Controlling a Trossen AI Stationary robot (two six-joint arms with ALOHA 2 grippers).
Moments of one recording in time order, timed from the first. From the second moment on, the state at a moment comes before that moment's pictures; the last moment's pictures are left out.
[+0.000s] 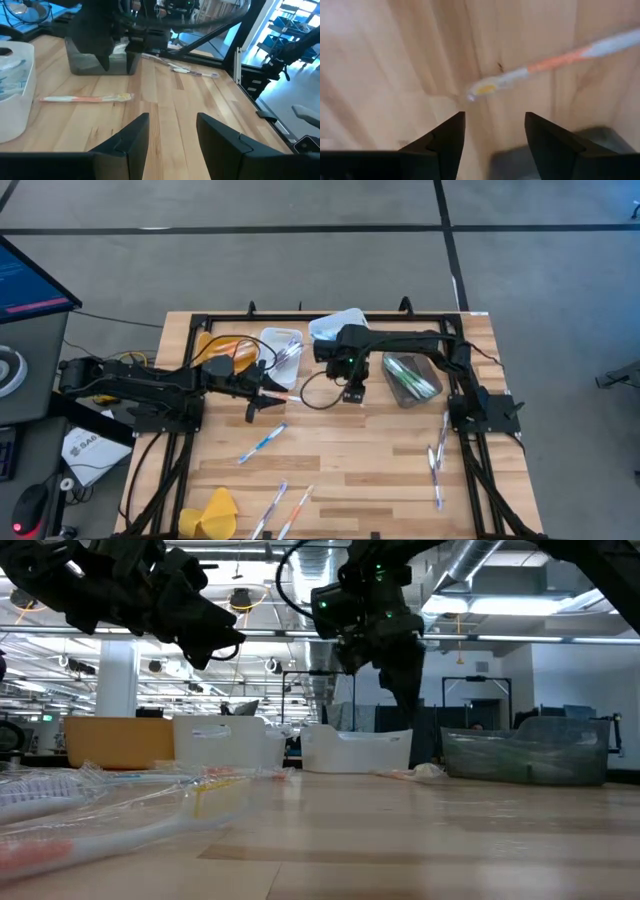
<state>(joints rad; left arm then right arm) 0.15 1.02 0.31 0.49 0.26 -0.16 -0.22 2.11 1.81 -1.43 -0.12 -0.06</state>
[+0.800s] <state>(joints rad) 0.15 1.02 0.31 0.41 0.26 -0.21 -0.31 1.59 1.11 -0.65 -0.07 0.37</state>
